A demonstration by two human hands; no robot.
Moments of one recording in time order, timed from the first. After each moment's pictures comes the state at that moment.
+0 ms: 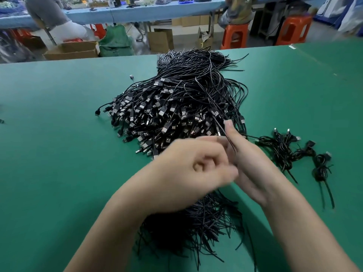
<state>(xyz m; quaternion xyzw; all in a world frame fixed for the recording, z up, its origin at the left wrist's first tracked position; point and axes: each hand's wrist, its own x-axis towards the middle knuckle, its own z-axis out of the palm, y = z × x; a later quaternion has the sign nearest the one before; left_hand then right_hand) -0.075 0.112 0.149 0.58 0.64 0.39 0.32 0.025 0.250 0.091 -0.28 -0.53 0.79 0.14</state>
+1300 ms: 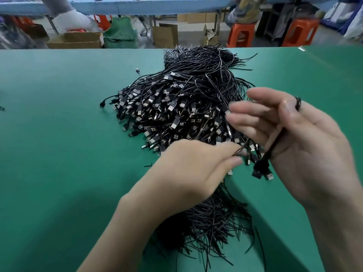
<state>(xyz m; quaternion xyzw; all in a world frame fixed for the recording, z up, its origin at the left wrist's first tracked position) -0.085 0.110 0.135 0.68 0.69 0.25 0.03 0.053 0.246 0.132 -0.02 -0.61 0.70 0.37</state>
